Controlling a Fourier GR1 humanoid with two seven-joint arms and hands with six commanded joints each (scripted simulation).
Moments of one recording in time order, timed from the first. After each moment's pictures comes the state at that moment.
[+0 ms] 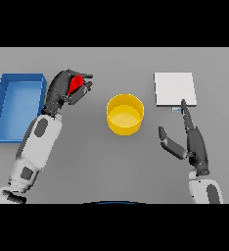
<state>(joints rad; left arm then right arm) -0.60 0.13 -0.11 -1.01 -0.42 0.16 -0.17 0.10 -0.07 0.12 -1.70 0.27 -0.07 -0.14</state>
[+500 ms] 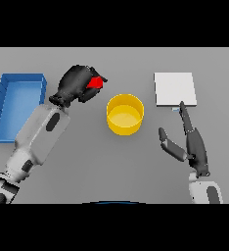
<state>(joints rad) -0.73 0.21 -0.34 -1.04 -0.67 0.03 0.00 0.11 -0.07 0.13 -1.71 0.27 -0.05 -0.14</state>
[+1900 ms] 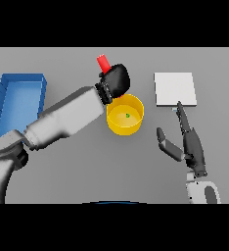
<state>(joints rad) -1.20 0.19 -1.03 -0.72 -1.22 -0.25 -0.02 0.12 -0.05 0.14 -1.71 0.26 -0.04 -0.14</state>
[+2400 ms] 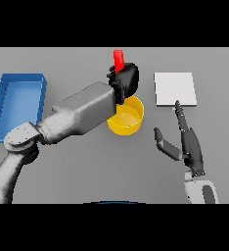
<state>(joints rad) -1.34 0.12 -1.21 -0.61 -1.33 -0.31 -0.09 0.11 -0.04 0.15 -1.69 0.28 -0.06 -0.17</state>
